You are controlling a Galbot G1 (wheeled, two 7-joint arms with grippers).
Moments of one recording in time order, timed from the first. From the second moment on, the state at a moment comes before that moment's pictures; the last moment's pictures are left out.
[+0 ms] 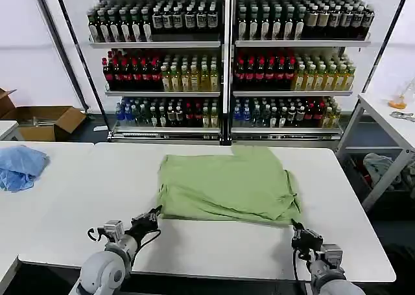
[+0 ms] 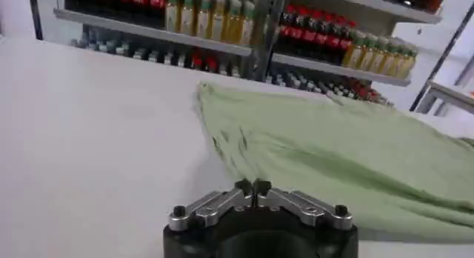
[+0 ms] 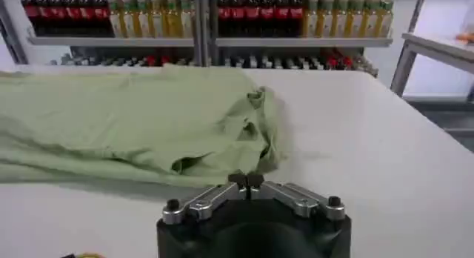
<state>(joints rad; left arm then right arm) 1.27 -1.09 -0.36 -1.89 -0.70 0.45 -0.10 -1.57 1.13 0.53 2.10 0.43 -0.41 0.19</state>
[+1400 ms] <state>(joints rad) 1.60 -1.00 -0.49 -2.14 -0.56 0.44 -0.10 -1.83 1.14 0.62 2.33 0.29 -0.38 0.21</state>
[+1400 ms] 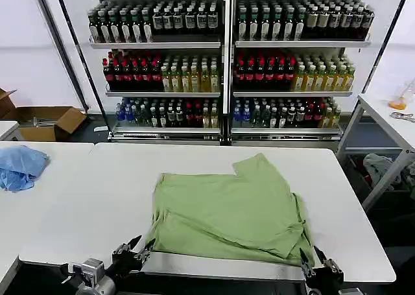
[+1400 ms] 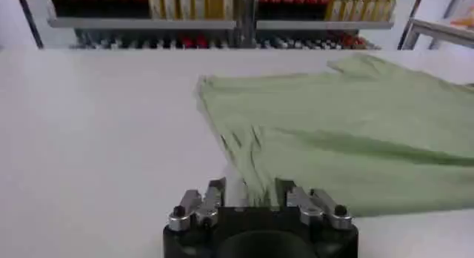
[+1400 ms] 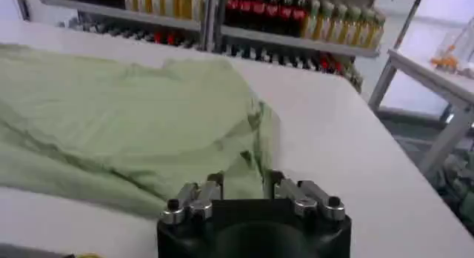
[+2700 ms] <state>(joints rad) 0.84 -1.10 -0.17 -1.56 -0.61 0.52 -0.20 -0.72 1.11 0.15 1.55 0.65 -0.55 0.31</state>
